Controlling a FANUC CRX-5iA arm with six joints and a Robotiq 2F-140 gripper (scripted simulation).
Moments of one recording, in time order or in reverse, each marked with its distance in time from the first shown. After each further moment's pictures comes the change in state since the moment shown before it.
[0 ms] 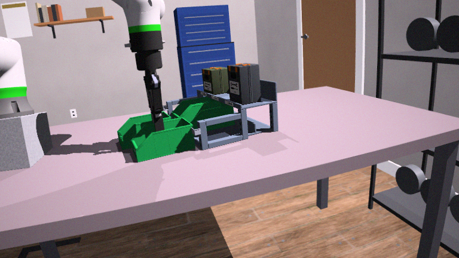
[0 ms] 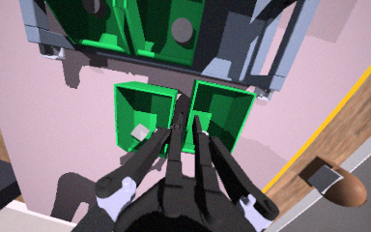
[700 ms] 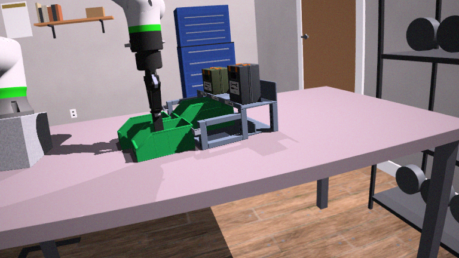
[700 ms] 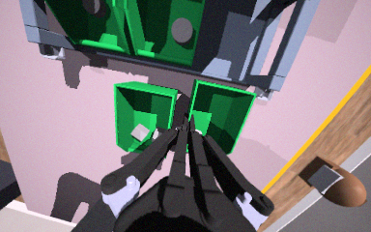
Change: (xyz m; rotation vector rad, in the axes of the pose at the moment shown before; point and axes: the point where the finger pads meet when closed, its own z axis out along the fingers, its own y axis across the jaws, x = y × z) arm 0.000 0.000 0.000 0.000 0.000 0.000
